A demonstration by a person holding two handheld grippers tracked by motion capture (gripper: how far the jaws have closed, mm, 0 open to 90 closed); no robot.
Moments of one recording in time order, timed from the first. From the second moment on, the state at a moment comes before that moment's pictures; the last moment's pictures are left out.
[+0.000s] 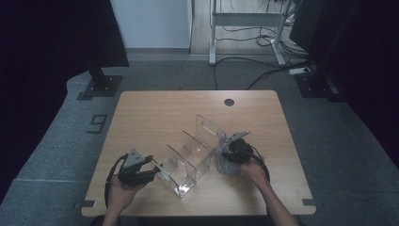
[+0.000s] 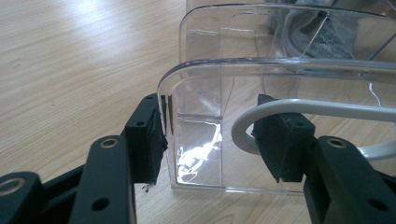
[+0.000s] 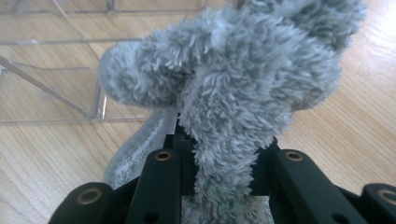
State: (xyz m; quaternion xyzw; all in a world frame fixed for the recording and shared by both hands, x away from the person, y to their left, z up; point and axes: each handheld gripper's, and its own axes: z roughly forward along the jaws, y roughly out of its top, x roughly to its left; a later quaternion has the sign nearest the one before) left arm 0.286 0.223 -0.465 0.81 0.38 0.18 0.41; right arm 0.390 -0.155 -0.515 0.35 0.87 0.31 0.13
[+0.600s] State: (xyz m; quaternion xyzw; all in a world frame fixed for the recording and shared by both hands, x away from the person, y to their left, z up) left arm 0.285 0.224 -0.467 0.80 0.39 0.18 0.41; right arm 0.379 -0.168 -0.503 0.37 0.87 0.30 0.14
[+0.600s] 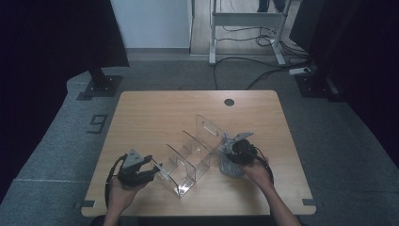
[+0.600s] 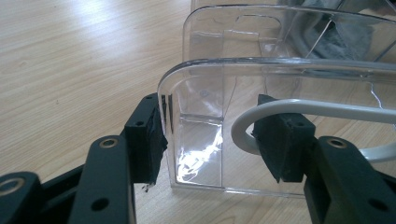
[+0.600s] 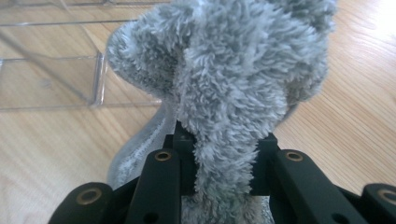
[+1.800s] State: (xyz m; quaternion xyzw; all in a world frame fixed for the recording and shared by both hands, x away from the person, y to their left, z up) left arm 0.285 0.218 -0.465 0.81 0.39 0.18 0.40; right arm 0.340 -0.135 -0.489 0.28 0.88 0.37 0.09
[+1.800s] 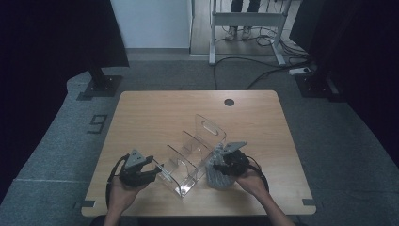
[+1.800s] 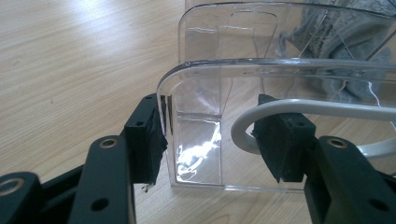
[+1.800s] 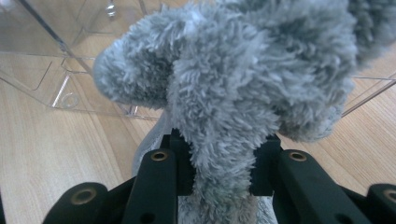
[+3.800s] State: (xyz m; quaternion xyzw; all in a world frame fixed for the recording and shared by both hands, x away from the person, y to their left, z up) left arm 0.284 0.221 -0.467 0.80 0.40 0.18 0.41; right arm 0.324 -0.158 -0.486 0.30 0.88 0.34 0.10
